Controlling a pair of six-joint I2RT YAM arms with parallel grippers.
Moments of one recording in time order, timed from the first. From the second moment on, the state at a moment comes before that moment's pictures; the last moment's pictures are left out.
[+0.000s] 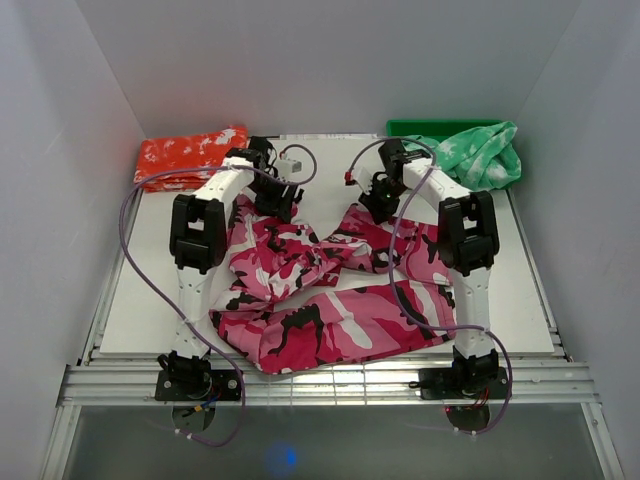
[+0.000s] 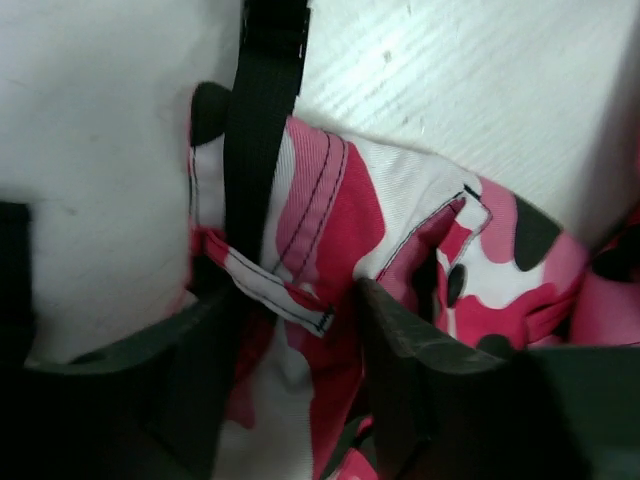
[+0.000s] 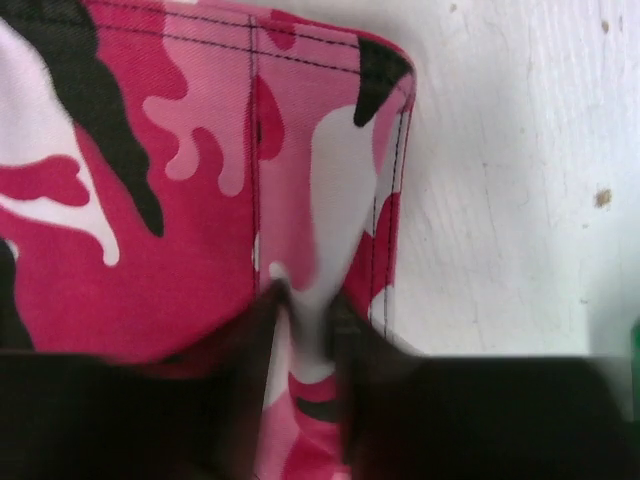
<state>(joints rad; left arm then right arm) -0.26 2.34 2.02 -0.96 0.39 0.26 0.33 2.26 1.86 -0.91 -0.38 -0.87</state>
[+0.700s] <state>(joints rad) 0.27 1.98 1.66 -0.81 0.33 0.04 0.17 1.37 1.44 -0.89 -0.49 -1.15</state>
